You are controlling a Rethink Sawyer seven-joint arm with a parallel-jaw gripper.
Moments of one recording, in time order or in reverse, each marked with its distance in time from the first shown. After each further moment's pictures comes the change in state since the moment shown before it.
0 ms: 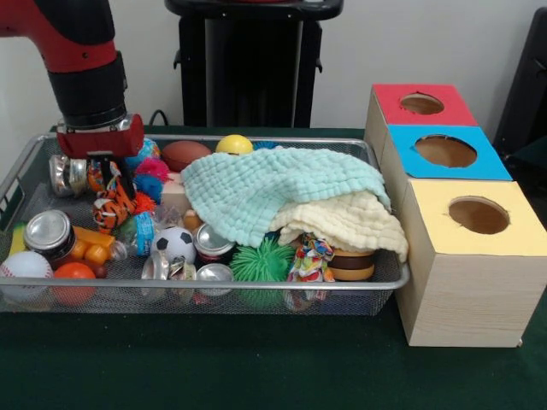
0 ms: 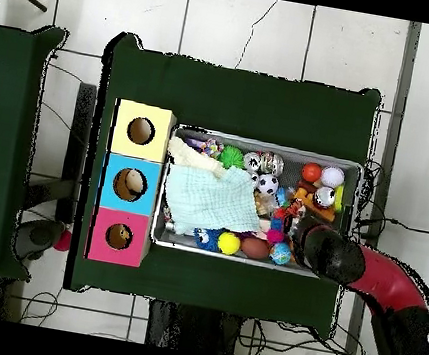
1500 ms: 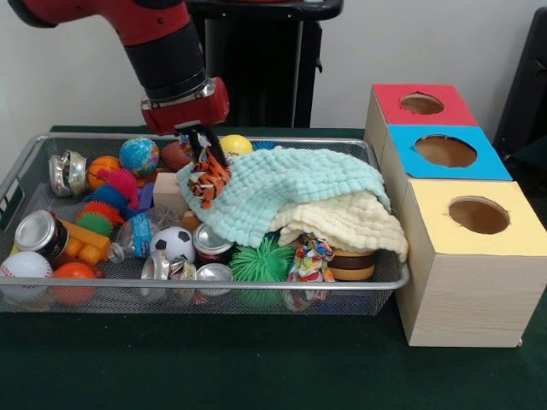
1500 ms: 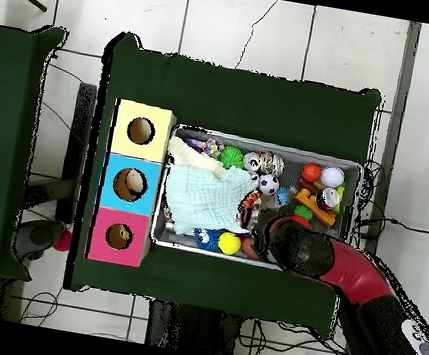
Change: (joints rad) arm 0.046 -0.076 0.101 0.179 0.181 0.007 0.000
